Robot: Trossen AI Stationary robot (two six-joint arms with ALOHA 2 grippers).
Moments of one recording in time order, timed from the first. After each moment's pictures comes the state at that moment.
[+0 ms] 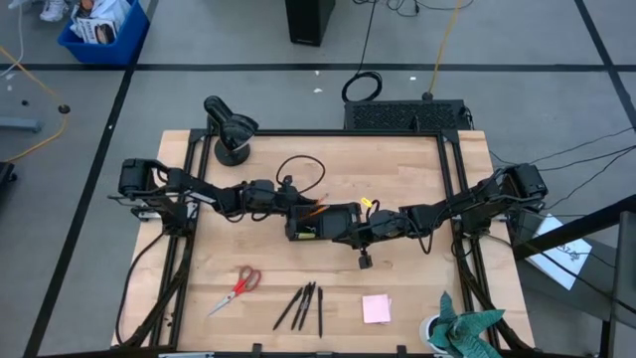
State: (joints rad) left arm 0.10 1.63 0.54 0.76 0.08 -0.11; right arm 0.18 1.53 0.67 0.42 0.08 -0.14
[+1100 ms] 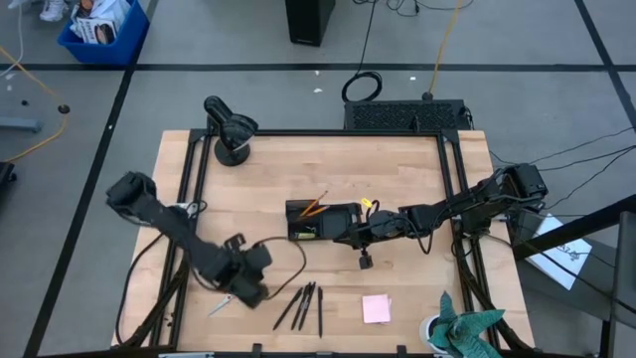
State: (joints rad) left arm -0.64 1.63 1.20 -1.05 -0.30 -1.10; right arm 0.19 1.53 0.67 0.39 0.07 -0.12
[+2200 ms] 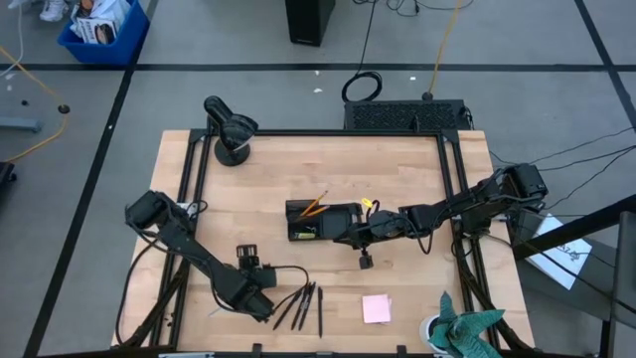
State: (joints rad) left arm -0.68 1.86 1.19 -1.05 -0.27 -0.76; right arm 0.19 1.53 0.67 0.39 0.07 -0.12
